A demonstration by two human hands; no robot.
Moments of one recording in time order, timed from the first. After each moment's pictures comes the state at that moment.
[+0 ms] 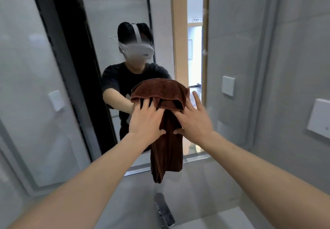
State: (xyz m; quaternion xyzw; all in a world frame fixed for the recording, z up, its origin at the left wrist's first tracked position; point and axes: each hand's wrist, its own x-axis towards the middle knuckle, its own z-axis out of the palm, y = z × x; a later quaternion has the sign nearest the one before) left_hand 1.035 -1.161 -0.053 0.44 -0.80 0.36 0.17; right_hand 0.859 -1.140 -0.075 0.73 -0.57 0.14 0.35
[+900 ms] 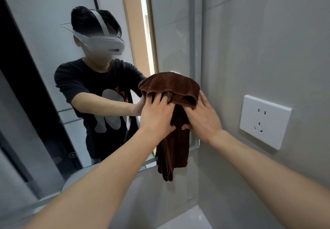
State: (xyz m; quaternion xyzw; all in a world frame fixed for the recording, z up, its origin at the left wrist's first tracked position) left_hand 0.790 -1.174 -0.074 0.36 -0.85 0.32 0.20; right_hand 0.630 -1.124 -0.108 0.67 -0.66 0.14 0.31
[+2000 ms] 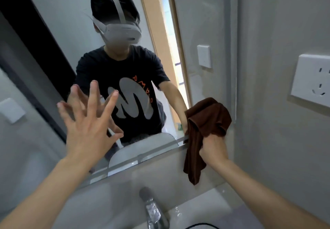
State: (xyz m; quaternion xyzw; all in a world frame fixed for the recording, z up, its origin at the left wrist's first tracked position) left_hand 1.040 -1.159 -0.076 0.50 -0.77 0.36 0.17; right_hand 0.744 -1.138 -0.273 0.52 -0.80 0.31 -0.02
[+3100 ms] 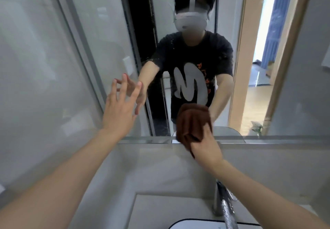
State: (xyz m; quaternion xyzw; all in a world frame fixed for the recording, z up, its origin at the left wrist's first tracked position) left_hand 1.307 -1.151 -0.102 0.65 -0.69 0.28 0.14; right_hand 1.045 -1.156 -0.244 0.77 -0.50 0.39 0.05
